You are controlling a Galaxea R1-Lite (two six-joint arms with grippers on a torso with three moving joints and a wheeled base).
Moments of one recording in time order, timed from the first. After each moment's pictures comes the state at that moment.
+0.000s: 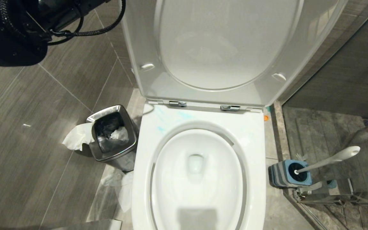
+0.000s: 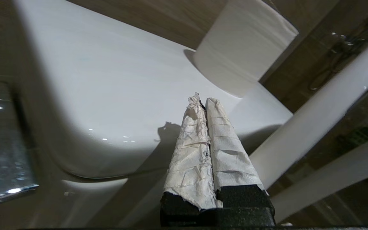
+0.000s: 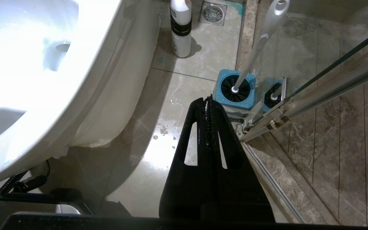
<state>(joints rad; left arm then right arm) -0.39 1.88 -1.95 -0.50 -0.55 -0.40 0.00 0.00 0.00 0.01 0.01 0.00</state>
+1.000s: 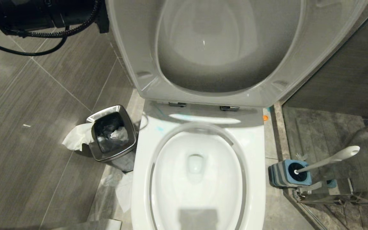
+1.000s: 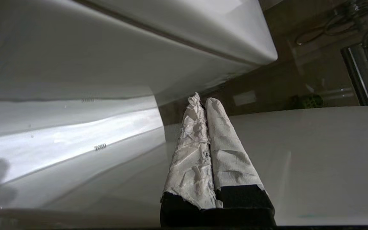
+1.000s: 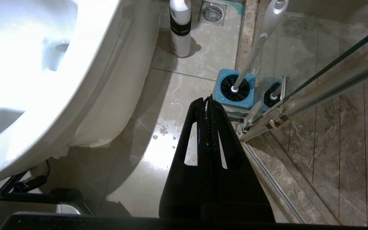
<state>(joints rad) -0.38 1.73 -1.93 0.06 -0.61 -0.51 0.00 0.00 0.00 0.01 0.01 0.00</state>
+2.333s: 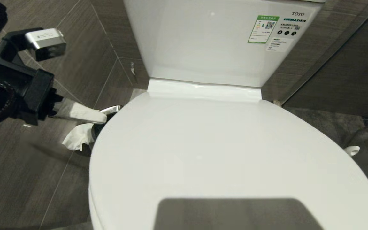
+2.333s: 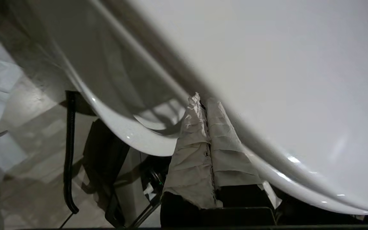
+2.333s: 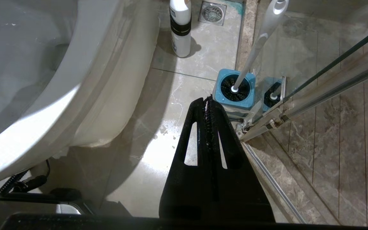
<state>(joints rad) -0.22 1.54 -1.79 1.08 -0.67 -0.01 0.00 0.00 0.00 0.01 0.01 0.00</state>
